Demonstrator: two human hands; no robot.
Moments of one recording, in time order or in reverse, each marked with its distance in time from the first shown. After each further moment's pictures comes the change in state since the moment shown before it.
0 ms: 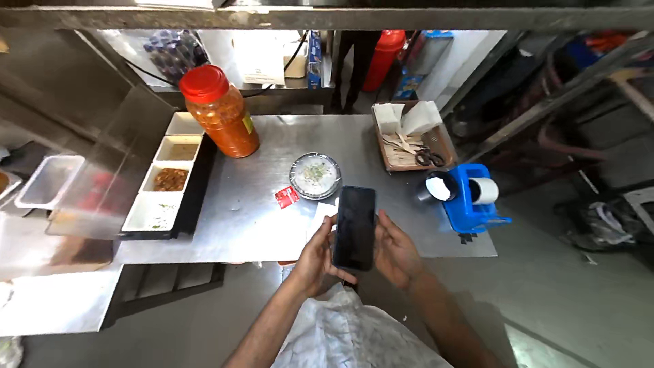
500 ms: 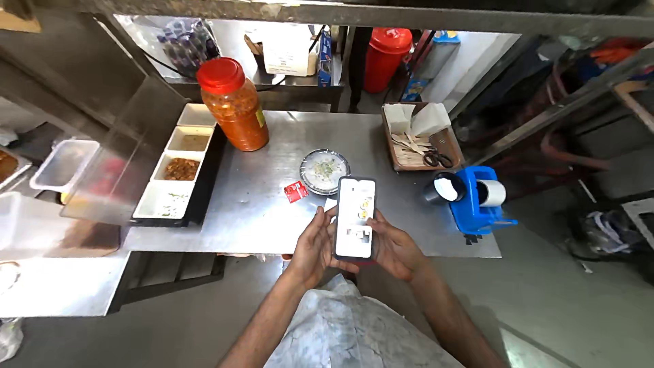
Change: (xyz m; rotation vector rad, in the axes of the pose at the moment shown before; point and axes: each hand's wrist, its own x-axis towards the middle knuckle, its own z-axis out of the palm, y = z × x) left_hand -0.021 0.012 -0.022 -0.132 -0.076 0.066; right_hand 0.008 0.007 0.022 -0.040 -0.076 0.083
